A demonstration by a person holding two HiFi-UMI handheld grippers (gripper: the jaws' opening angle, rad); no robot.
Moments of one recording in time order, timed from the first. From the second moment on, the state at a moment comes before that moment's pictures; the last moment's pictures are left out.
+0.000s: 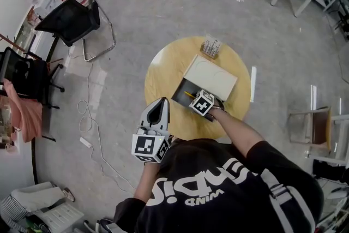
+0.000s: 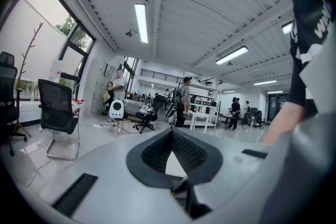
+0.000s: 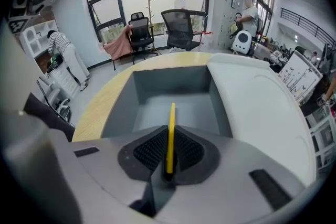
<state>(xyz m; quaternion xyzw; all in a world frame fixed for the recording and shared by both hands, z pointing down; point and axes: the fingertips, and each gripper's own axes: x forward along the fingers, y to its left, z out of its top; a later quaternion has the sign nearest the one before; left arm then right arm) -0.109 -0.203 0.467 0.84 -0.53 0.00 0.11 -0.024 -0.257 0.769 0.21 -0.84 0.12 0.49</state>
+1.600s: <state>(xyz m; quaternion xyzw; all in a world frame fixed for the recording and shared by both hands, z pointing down) -0.107 -0.200 0.464 0.85 -0.52 -0.01 0.12 -0.031 -0.263 0.741 0.24 -0.85 0.08 0.47</state>
